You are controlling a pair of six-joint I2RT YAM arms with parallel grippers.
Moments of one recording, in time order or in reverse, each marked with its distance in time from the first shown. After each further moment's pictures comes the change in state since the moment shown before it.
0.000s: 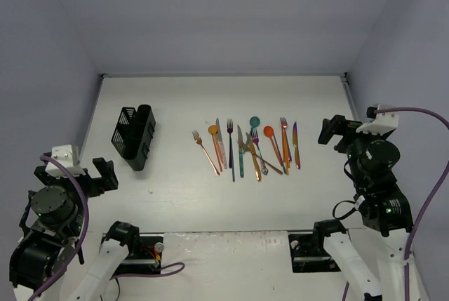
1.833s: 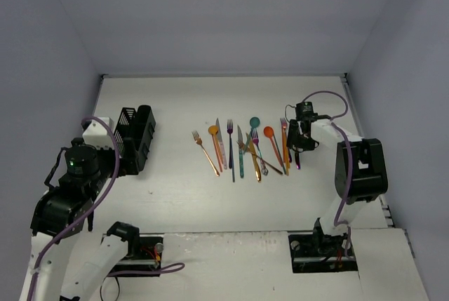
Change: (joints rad) left arm -0.007 0.262 -0.007 0.025 0.181 -0.019; right arm -0.043 1.147 0.022 0.061 -0.082 0.138
